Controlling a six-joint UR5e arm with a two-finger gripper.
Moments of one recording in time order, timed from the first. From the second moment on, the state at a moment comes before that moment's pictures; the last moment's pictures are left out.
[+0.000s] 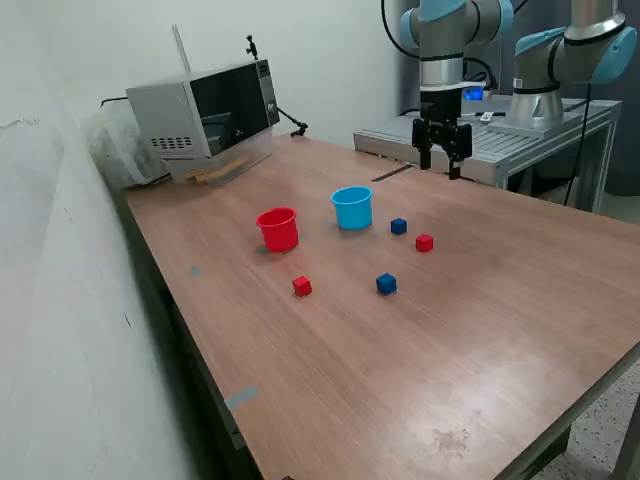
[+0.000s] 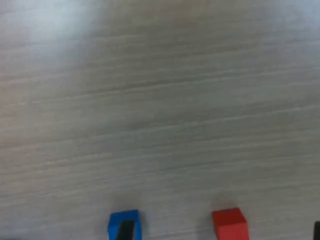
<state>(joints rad) 0.01 -1.25 1.99 -2.39 -1.55 3.32</state>
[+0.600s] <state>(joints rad) 0.00 -1.15 1.94 -2.44 -1.56 3.28</state>
